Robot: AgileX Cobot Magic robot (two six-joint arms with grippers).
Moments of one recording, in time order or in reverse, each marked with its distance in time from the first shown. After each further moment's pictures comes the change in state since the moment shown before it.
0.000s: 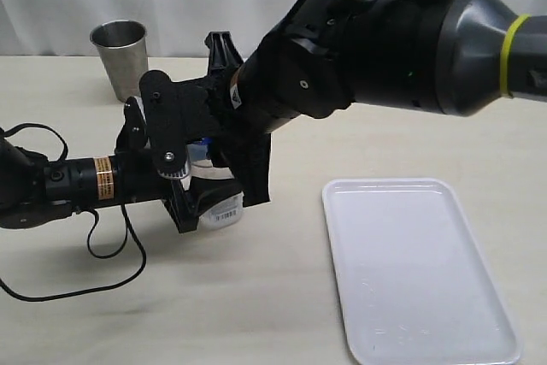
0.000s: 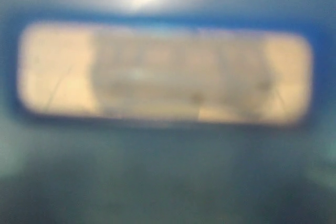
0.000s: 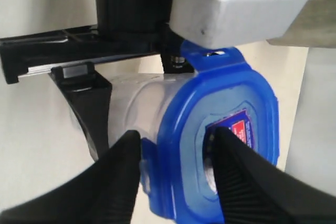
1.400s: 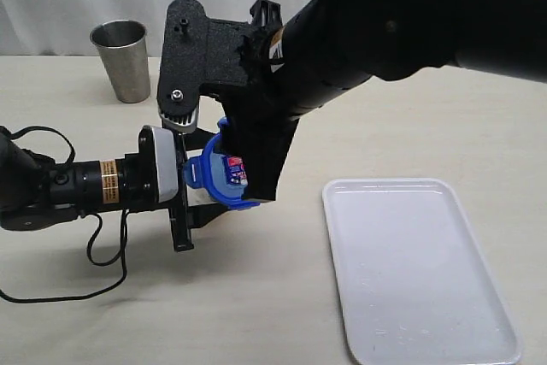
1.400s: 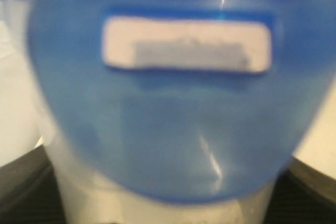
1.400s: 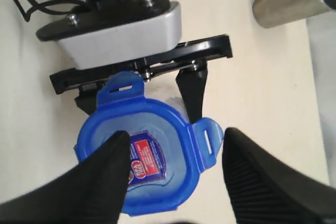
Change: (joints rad) left arm -0.014 0.002 -0.001 0.023 -0.049 0.702; right arm -0.007 -0.221 0.038 0.160 0.090 0.161
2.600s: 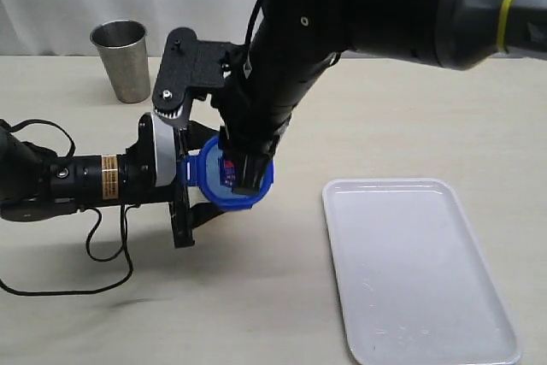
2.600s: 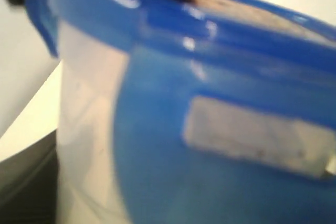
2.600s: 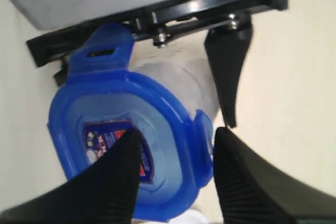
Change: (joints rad) left arm 0.002 -0.002 -0.026 0.077 0.010 -0.210; right arm -0.048 0.214 -0.183 -0.009 0.186 0.072
